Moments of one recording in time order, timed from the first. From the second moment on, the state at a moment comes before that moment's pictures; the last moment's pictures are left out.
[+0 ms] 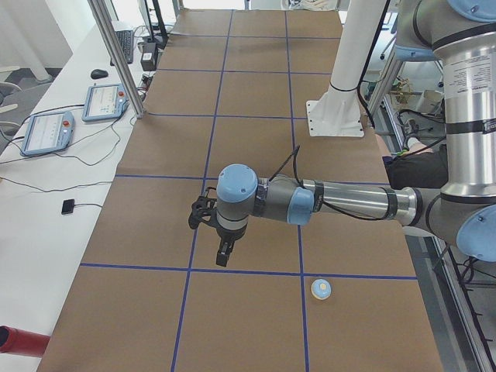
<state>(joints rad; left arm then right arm) -1.58 -1.40 -1.83 -1.67 -2.33 0.10 1.54 -1.67 1.95 -1.64 2.39 -0.10</state>
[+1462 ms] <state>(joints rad) -1.24 -1.17 -1.74 -1.92 -2.32 -0.10 1.21 -1.55 1.96 -1.51 2.35 0.22</state>
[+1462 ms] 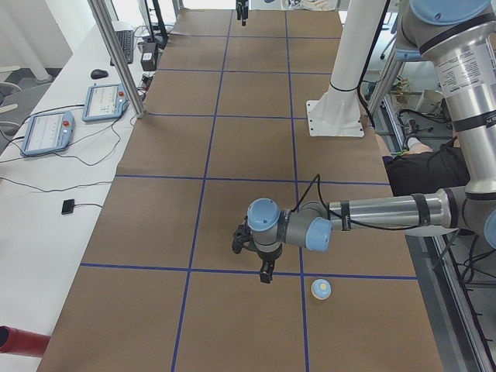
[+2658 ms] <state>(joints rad) -0.88 -1.04 -1.55 -2.25 -2.33 -0.43 1.20 -1.55 1.96 -1.50 2.35 0.23</state>
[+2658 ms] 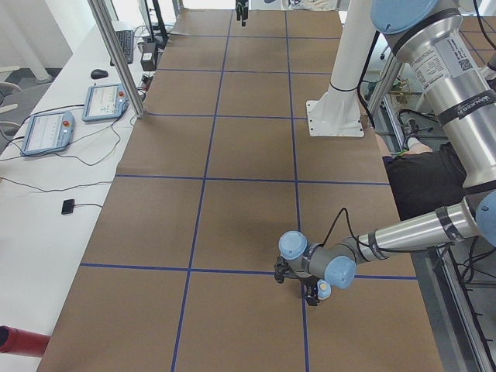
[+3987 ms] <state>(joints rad) -0.83 -1.03 -1.54 -2.28 -2.36 -0.43 1.20 -1.55 1.95 -1.50 2.35 0.23</state>
